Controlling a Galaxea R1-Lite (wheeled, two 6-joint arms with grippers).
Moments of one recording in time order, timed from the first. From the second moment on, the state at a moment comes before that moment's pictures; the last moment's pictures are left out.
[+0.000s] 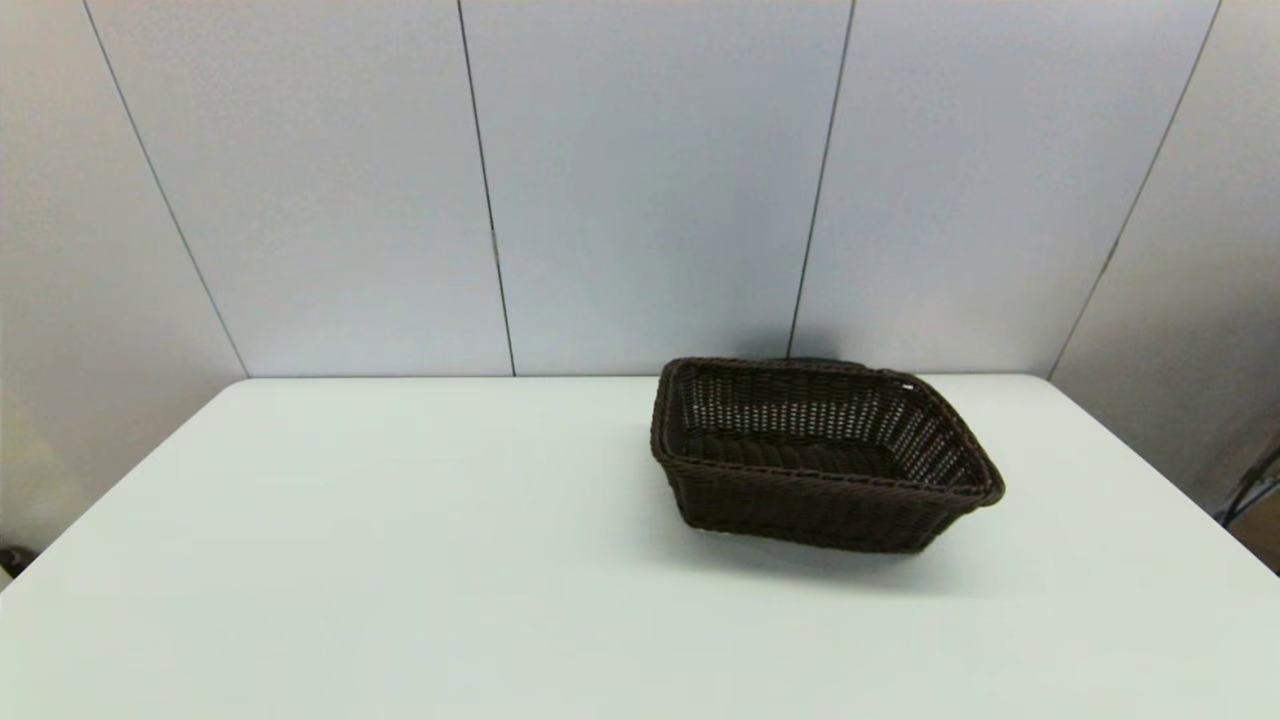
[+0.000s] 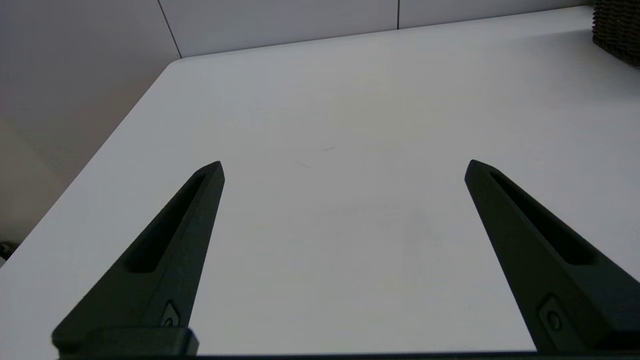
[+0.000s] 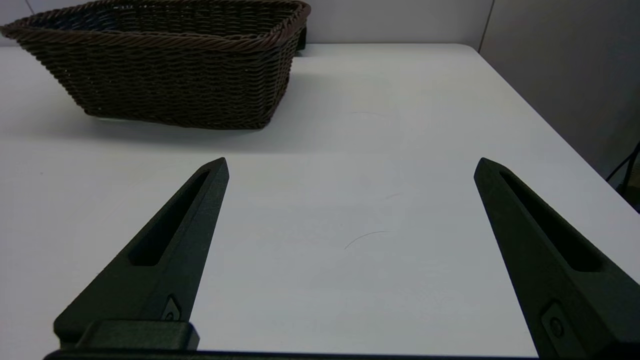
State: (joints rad) left arm 0.00 0.00 -0.01 0.02 -0.04 0.14; right arm 0.00 0.00 0.00 0.00 0.00 0.01
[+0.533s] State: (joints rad) left arm 0.00 0.00 -0.01 0.02 -0.04 0.14; right arm 0.00 0.00 0.00 0.00 0.00 0.01
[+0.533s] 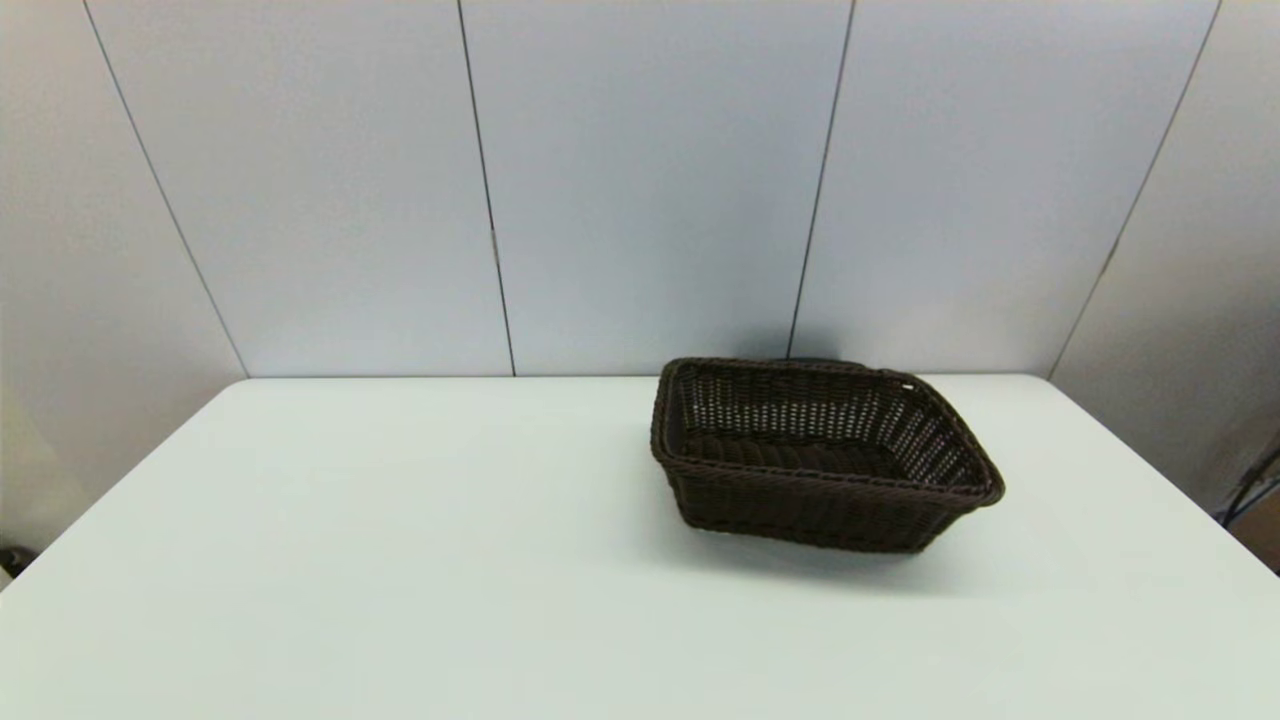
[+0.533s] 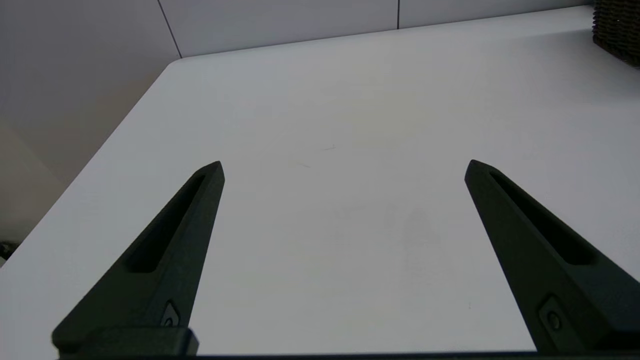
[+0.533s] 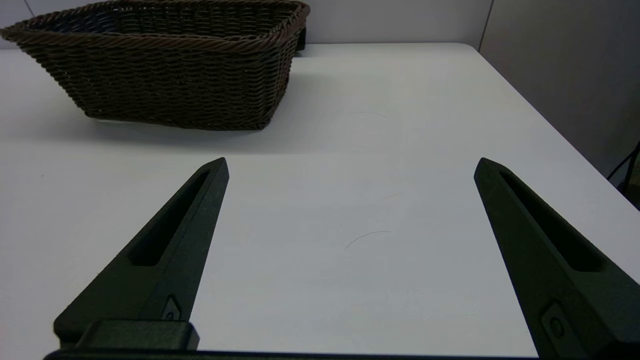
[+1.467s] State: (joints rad) left arm 0.00 0.00 -0.01 0.02 -0.04 0.14; right arm 0.00 0.00 0.00 0.00 0.00 0.01
